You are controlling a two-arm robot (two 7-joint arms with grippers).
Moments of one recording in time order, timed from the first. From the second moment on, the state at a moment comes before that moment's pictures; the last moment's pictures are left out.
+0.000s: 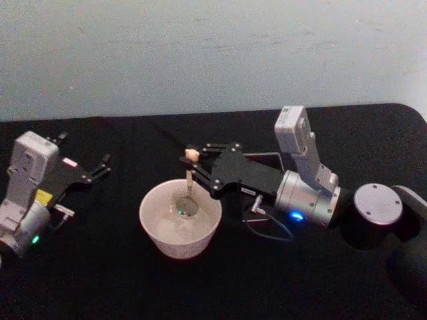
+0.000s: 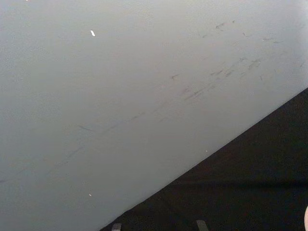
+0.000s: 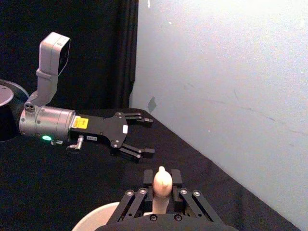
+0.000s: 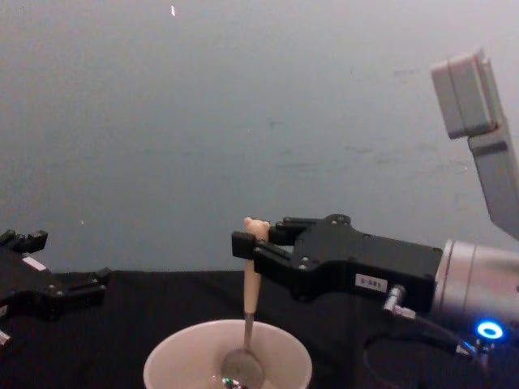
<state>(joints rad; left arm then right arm) -0.20 0.60 0.45 -1.41 -0.25 -0.12 0.03 0.45 0.32 -0.58 -1.24 0.39 -0.21 0.68</state>
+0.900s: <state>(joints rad) -0.20 0.60 0.45 -1.41 -0.25 -0.12 0.03 0.35 0.39 -0.59 -1.39 0.44 -0.17 0.72</state>
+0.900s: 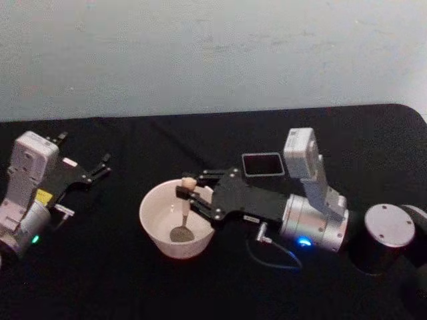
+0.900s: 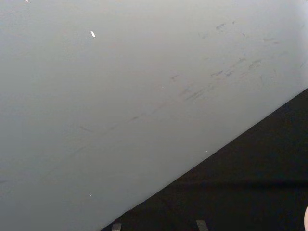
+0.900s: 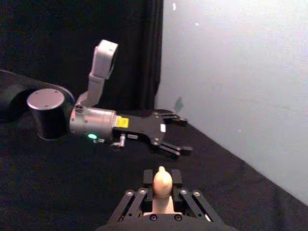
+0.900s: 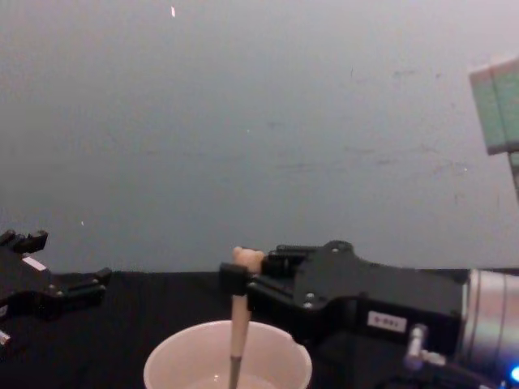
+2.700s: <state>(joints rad) -0.20 0.60 0.45 -1.41 -0.25 -0.12 0.03 0.41 0.44 -0.47 -1.45 0.50 -0.17 0.67</state>
